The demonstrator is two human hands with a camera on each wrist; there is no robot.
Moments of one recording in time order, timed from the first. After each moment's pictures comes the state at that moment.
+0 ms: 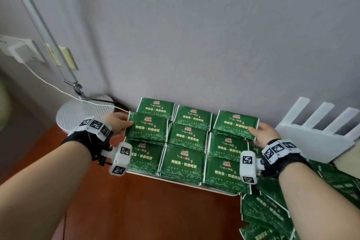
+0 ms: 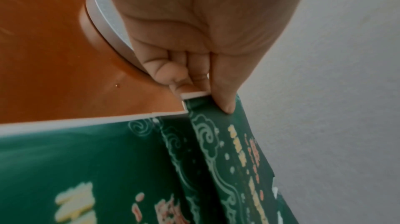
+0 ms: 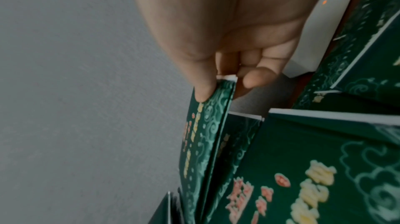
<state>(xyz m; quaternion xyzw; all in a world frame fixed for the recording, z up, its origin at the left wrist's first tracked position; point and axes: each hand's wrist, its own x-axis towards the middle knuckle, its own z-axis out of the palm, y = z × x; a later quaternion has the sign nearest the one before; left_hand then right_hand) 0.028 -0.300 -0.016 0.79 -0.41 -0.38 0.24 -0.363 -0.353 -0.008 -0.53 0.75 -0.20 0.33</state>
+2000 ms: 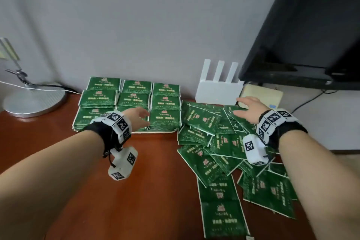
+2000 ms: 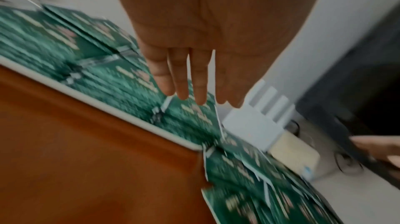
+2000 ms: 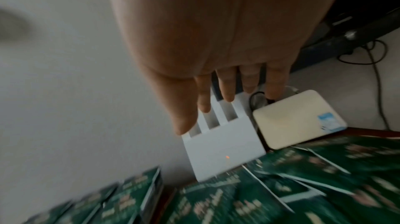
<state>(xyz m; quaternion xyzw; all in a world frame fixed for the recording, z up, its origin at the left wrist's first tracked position) -0.175 -0.155 0.036 0.64 -0.71 -0.28 0.06 -0.515 -0.152 0.076 -0.63 0.76 -0.04 0.16</state>
